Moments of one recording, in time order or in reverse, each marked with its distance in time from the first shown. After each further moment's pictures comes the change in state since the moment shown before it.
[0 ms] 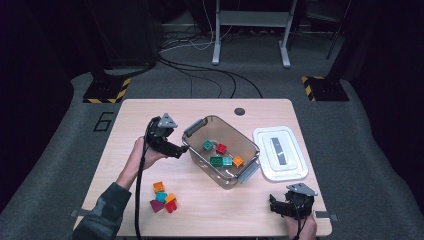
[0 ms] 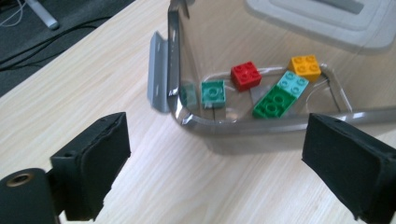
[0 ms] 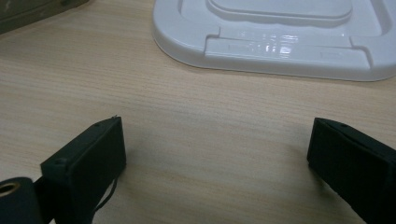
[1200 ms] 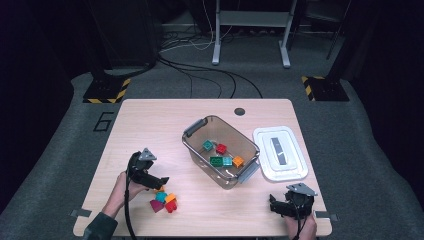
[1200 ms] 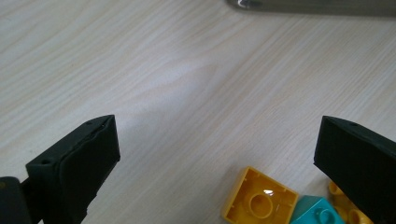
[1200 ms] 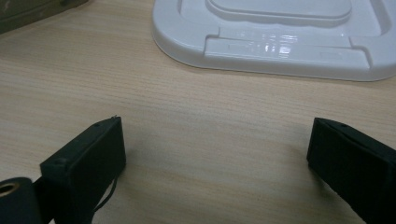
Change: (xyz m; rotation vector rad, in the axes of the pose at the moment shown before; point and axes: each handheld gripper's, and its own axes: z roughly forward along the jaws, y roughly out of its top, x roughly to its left) left arm 0.004 -0.130 0.020 0.132 -0.003 -0.142; right arm 0.000 0.000 0.000 0.000 -0.002 0.000
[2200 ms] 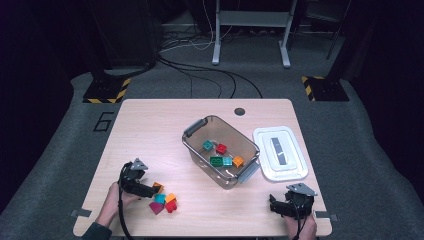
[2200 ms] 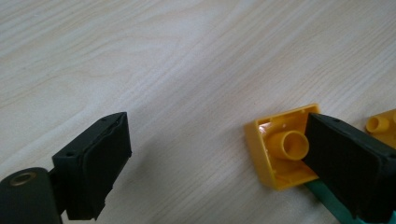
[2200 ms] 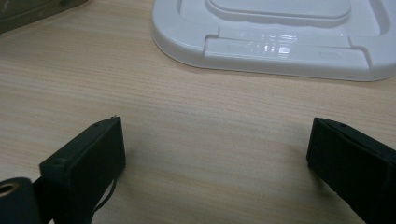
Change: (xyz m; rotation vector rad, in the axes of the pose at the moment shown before) left arm 0.007 -0.041 0.000 0.039 0.007 -0.061; right arm 0.000 0.000 0.000 0.000 -0.002 0.001
